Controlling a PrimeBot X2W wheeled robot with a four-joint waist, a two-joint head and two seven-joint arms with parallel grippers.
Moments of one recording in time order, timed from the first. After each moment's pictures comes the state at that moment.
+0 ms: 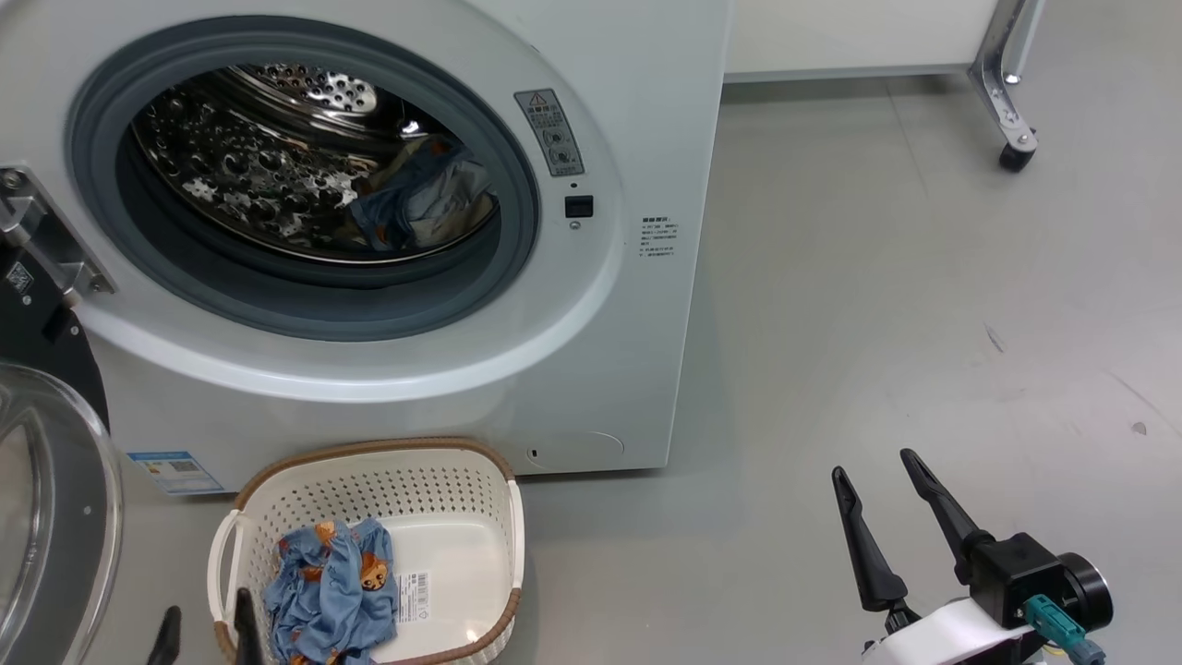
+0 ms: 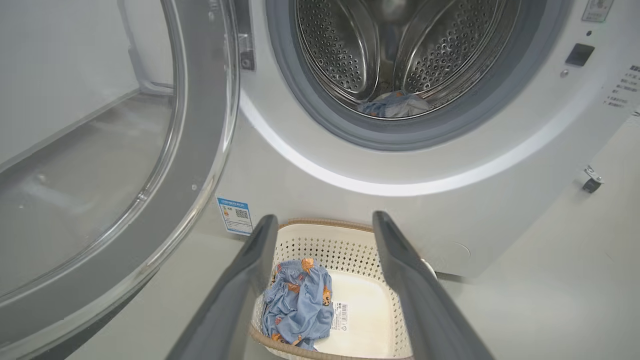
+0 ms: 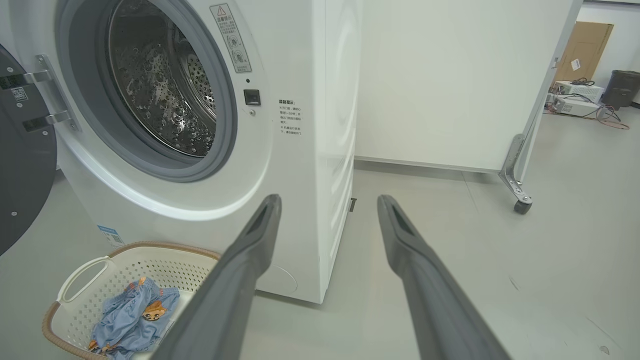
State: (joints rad) left arm 0.23 0.05 0.08 0.19 -0.38 -0.10 -0.25; right arm 0.11 -0.08 0.21 0.09 0.12 0.11 -0.26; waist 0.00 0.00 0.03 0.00
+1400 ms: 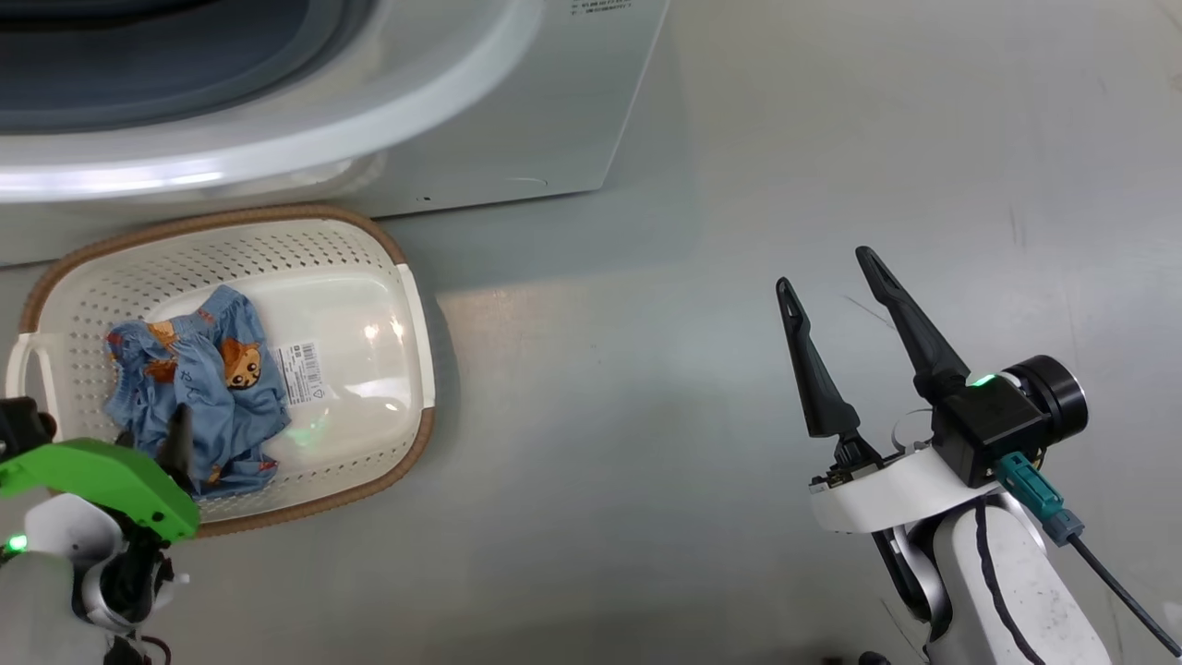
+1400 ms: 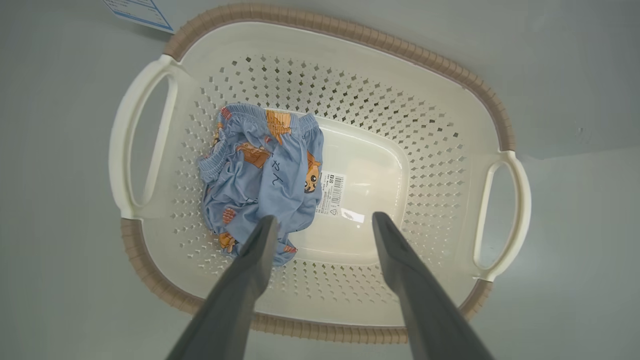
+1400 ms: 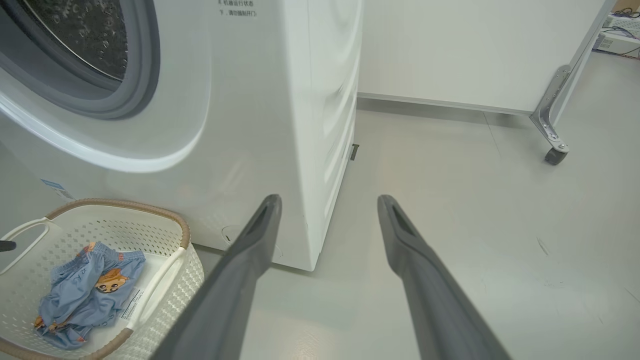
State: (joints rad) left arm -0.29 0.20 0.07 0.54 -0.65 -0.12 0.22; right arm -0.18 -0.06 0.29 0.02 0.06 0.08 -0.26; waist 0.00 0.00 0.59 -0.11
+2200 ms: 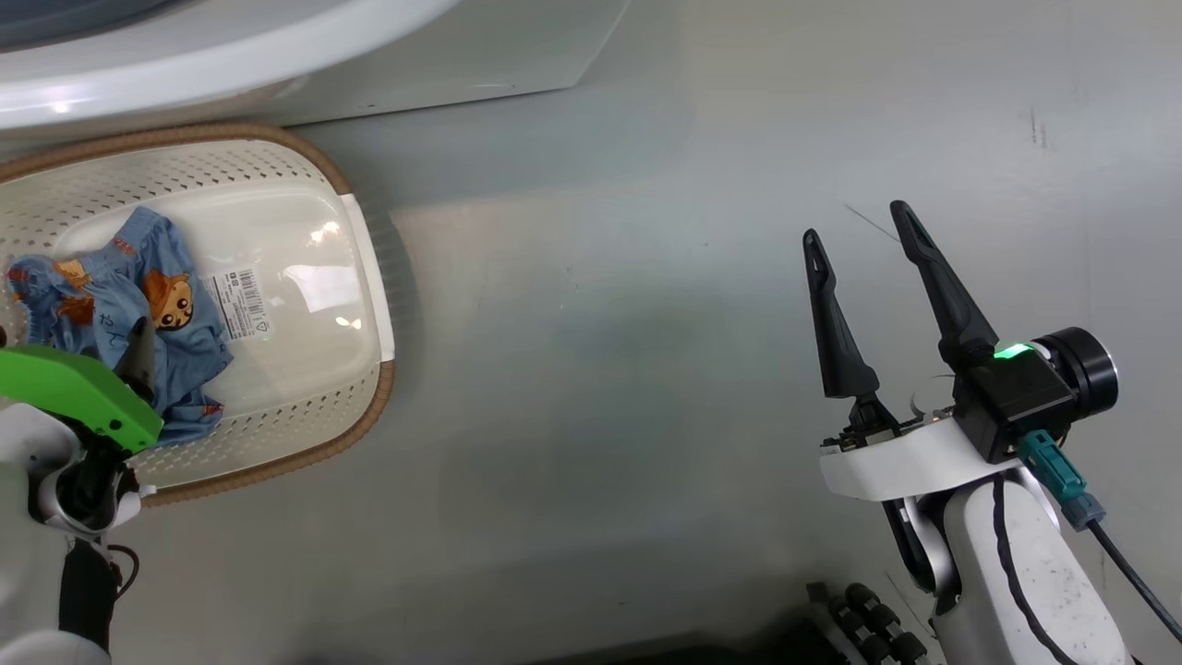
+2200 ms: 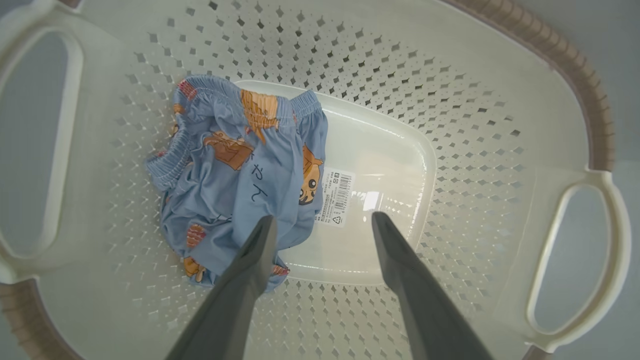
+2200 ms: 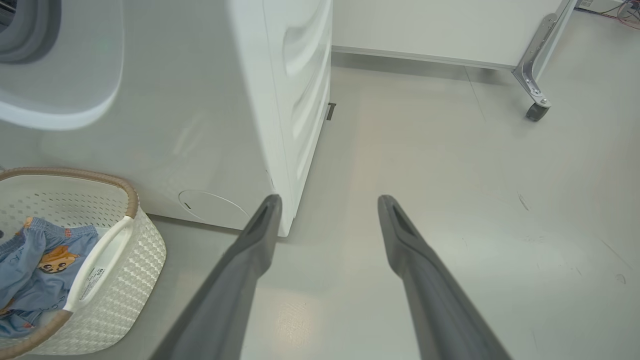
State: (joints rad) left arm -0.53 0.24 0.08 0.73 -0.66 -0.12 0.23; right arm -0.22 -0.06 0.28 -0.02 0.05 0.03 -0.26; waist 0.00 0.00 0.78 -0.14
